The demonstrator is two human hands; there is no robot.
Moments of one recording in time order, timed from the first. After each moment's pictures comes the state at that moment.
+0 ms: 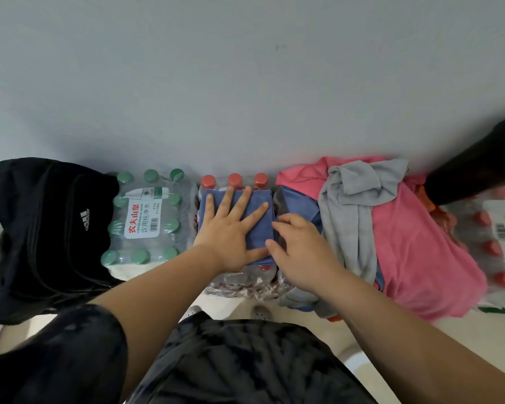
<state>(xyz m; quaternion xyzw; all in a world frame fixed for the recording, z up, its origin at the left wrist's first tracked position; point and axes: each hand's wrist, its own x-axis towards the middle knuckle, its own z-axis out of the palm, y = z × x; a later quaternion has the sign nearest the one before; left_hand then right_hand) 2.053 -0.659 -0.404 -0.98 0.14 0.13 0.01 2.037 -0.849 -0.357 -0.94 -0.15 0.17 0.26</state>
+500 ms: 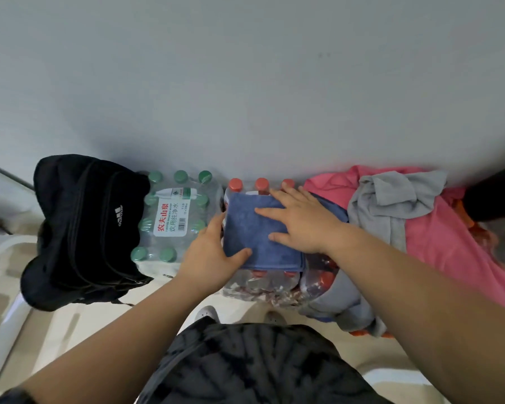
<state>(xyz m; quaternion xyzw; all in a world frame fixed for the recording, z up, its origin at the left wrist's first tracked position) 1.999 -0.611 -0.372 -0.92 -0.15 0.09 -0.36 2.119 -0.811 -0.370 -0.91 -0.37 0.19 0.05</state>
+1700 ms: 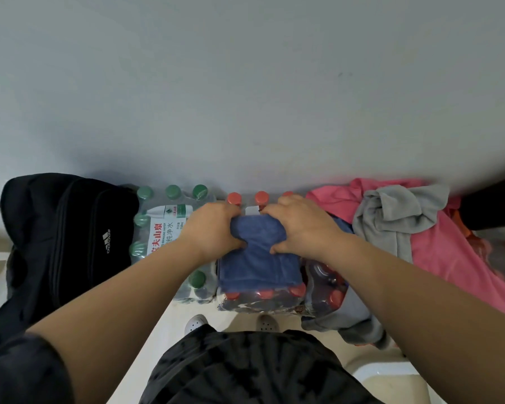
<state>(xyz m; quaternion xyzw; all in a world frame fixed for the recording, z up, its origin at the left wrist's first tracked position) 2.101 -0.571 -0.369 -0.97 0.06 0.14 -0.20 2.140 -0.788 -0.367 -0.92 -0.34 0.16 0.09</state>
